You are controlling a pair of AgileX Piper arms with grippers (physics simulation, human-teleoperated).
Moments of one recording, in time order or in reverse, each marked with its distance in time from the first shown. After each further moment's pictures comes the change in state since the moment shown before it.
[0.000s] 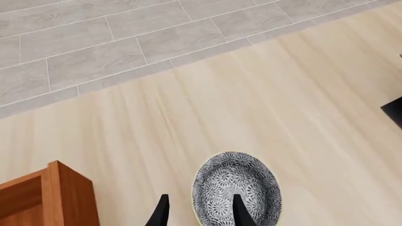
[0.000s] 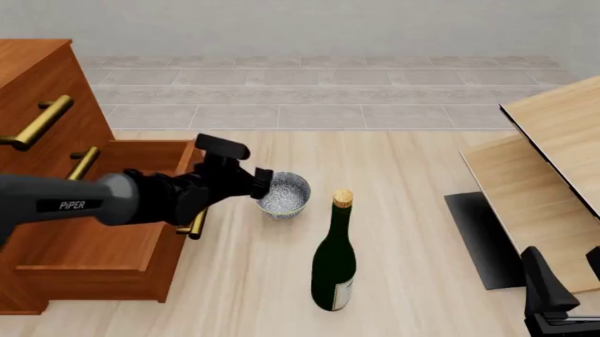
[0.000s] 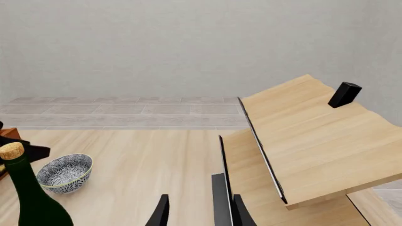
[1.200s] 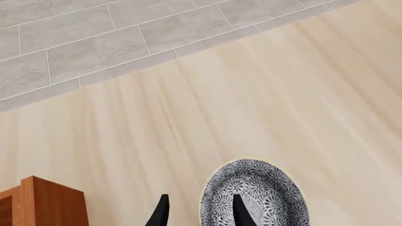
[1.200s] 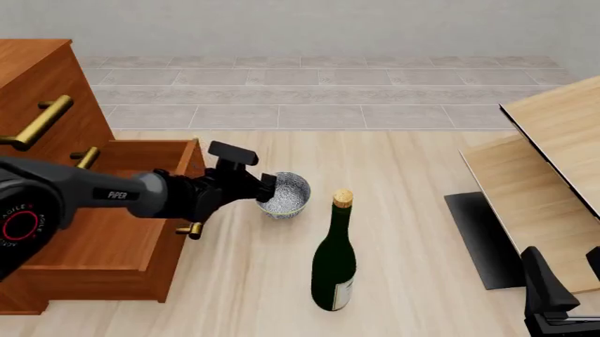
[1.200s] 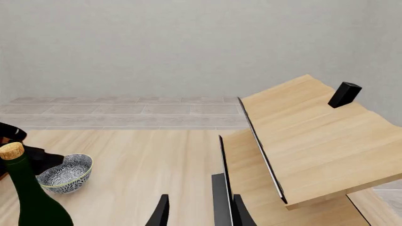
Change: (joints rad) left arm 0.018 0.174 -0.109 -0.019 0.025; right arm 0.000 0.000 0.000 0.000 0.000
